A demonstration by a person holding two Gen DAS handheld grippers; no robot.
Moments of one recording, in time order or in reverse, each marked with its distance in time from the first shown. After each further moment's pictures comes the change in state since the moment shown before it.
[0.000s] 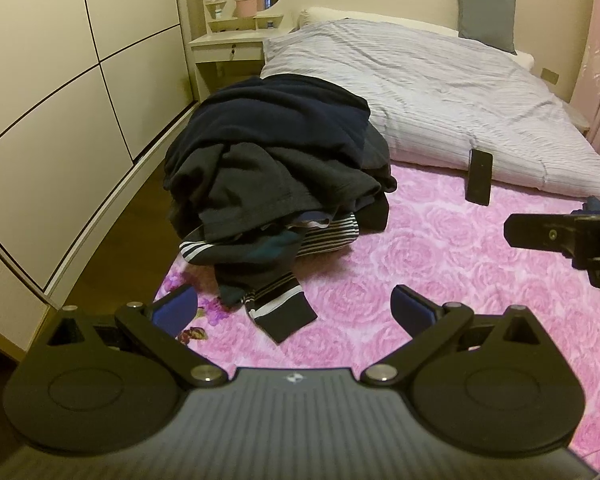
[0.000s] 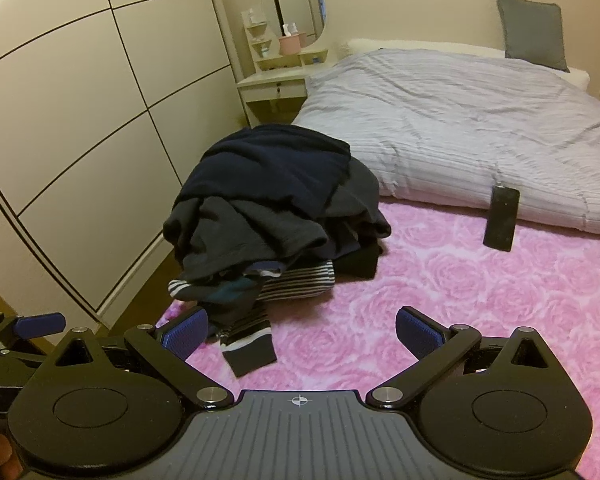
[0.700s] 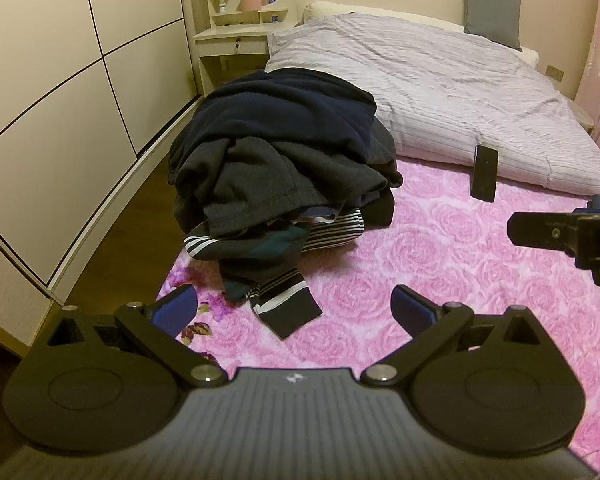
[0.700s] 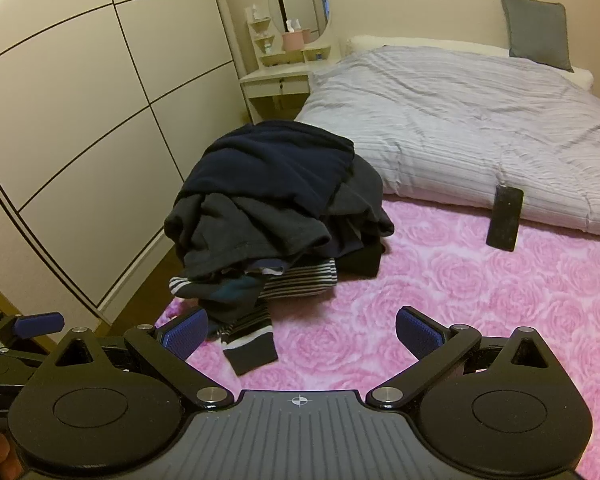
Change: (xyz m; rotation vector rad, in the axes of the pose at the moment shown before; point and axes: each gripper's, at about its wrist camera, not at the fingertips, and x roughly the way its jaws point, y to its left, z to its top) left arm 0.004 0.001 0.002 0.003 0.019 0.013; right arm 0.004 -0.002 0.003 -0.006 0.015 0.003
